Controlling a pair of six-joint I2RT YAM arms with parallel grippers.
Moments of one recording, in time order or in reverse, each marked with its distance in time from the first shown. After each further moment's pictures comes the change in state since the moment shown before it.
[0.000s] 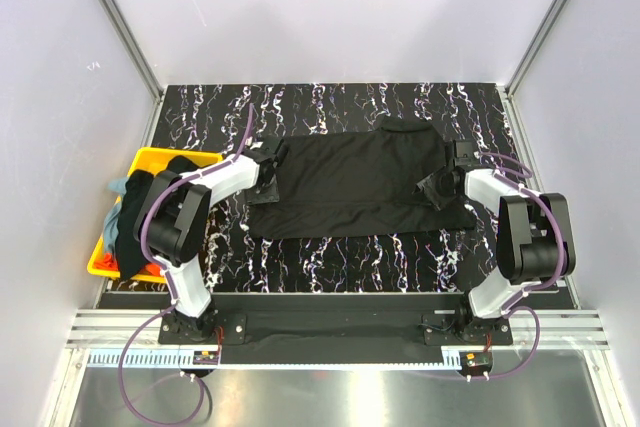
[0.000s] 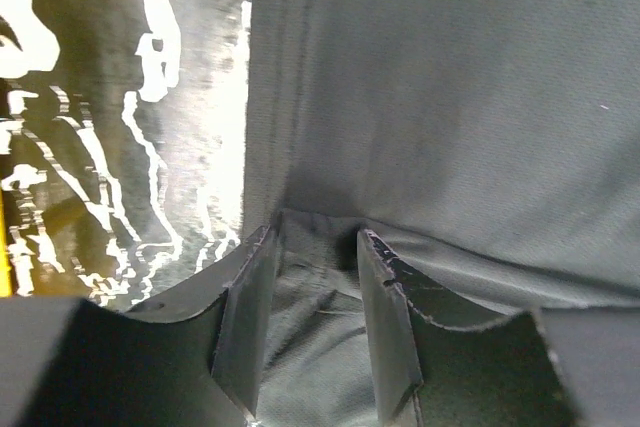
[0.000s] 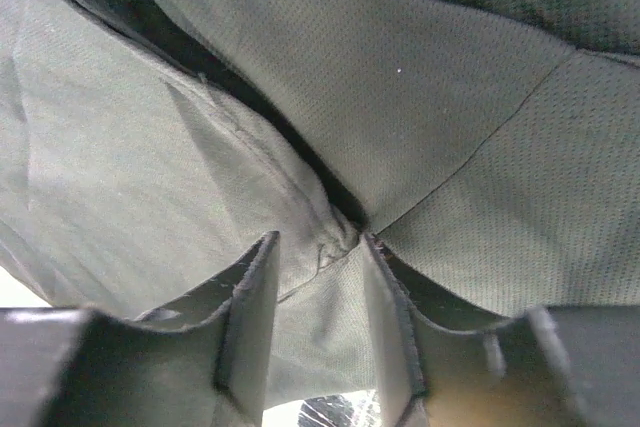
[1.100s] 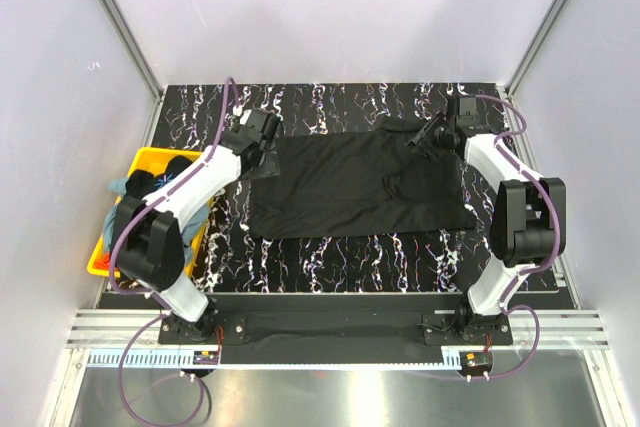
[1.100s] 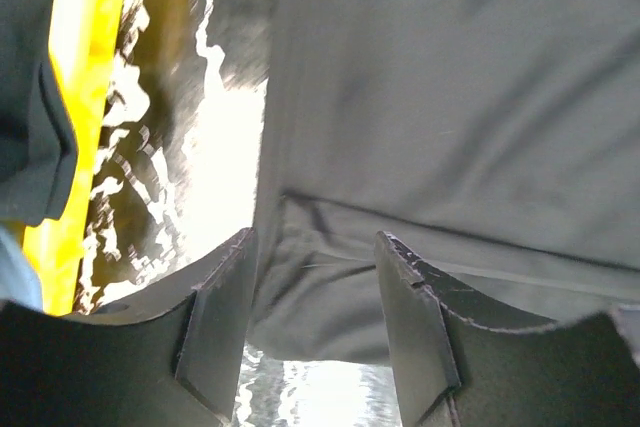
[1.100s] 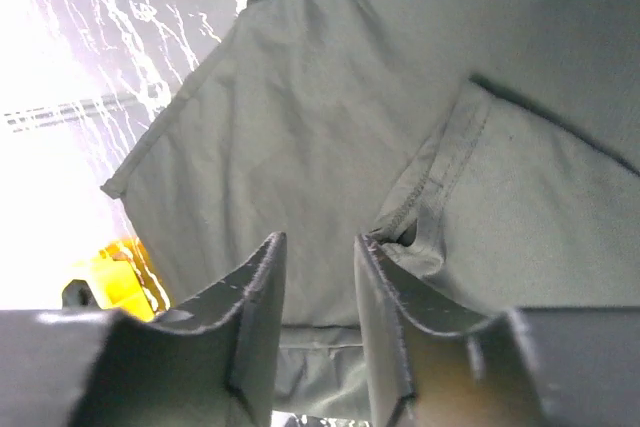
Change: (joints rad) left arm -0.002 -0.182 0.136 -0.100 -0.008 0.017; right arm 0.007 0.125 0.366 0.030 -0.137 -0.201
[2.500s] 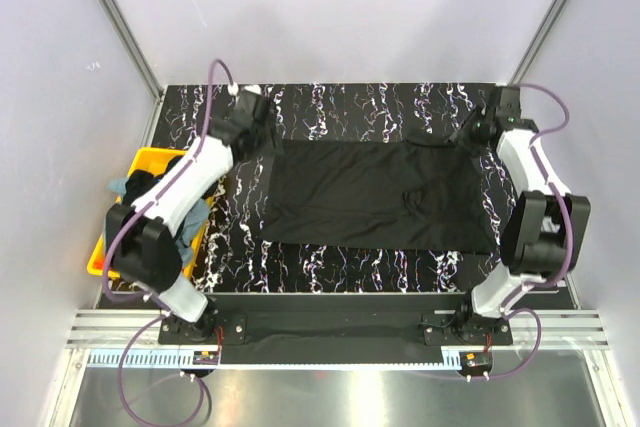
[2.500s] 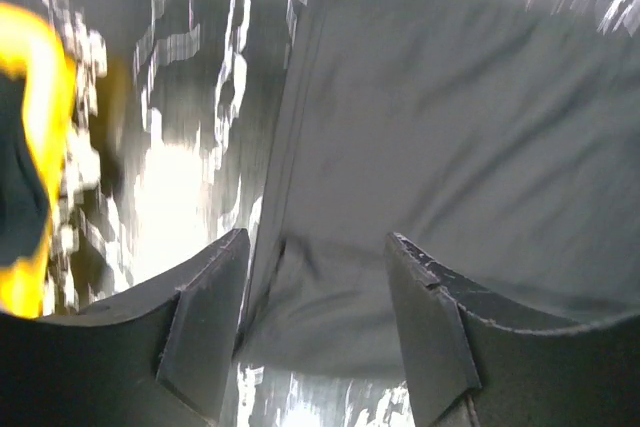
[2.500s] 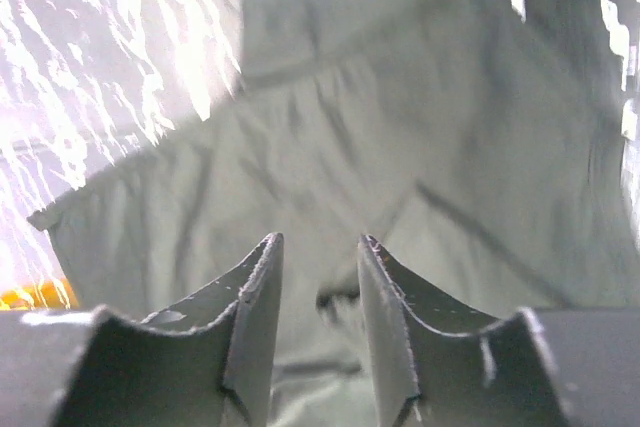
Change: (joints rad) left arm 0.008 -0.061 0.092 0.028 0.103 0.014; right arm -0.175 -0.106 0.055 -0.210 0.089 -0.272
